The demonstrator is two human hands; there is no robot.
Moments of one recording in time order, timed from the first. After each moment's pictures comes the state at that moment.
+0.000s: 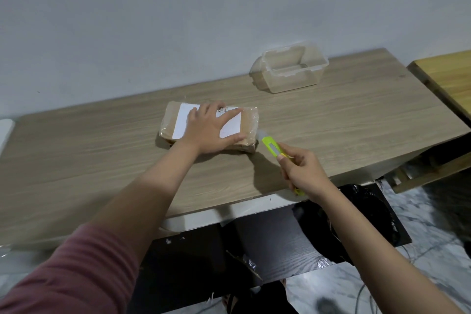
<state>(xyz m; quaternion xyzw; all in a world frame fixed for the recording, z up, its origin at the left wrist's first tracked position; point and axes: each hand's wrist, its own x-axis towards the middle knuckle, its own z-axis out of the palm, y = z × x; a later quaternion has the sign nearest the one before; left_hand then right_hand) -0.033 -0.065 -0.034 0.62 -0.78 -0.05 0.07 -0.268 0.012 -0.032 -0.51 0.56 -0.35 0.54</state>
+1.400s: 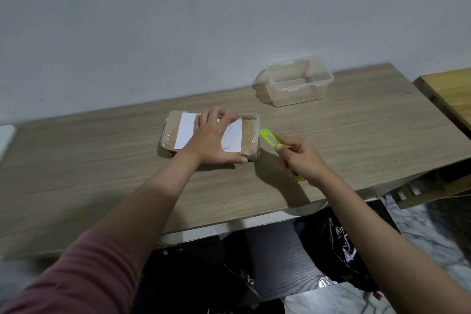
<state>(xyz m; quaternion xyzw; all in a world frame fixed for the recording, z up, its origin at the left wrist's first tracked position) -0.031 -0.083 -0.038 0.59 -0.78 -0.10 0.18 -0.268 -0.057 -0.026 -0.55 0.55 -0.32 0.54</state>
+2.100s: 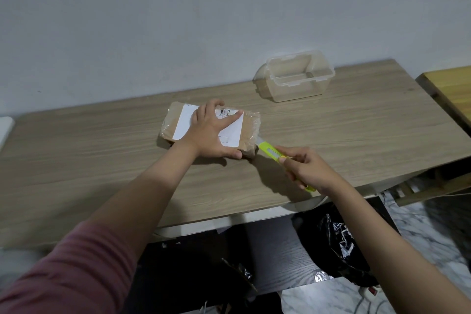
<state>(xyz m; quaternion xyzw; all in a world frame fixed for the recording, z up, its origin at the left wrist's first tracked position) -0.028 -0.086 -0.036 0.60 -0.79 -0.11 0.09 -0.290 -0.038 -0.030 -0.59 0.50 -0.27 0.58</state>
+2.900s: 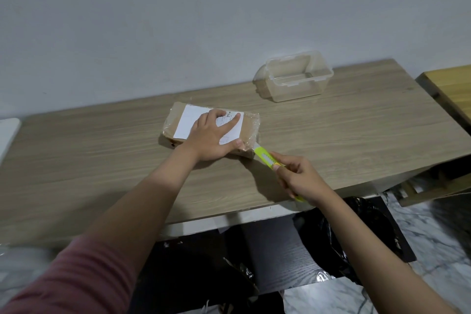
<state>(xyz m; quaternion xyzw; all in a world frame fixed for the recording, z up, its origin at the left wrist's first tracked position) -0.036 -0.069 -0.033 0.63 -0.77 -0.13 0.06 -0.277 -0.010 -0.031 -0.55 0.49 -0.31 0.60</state>
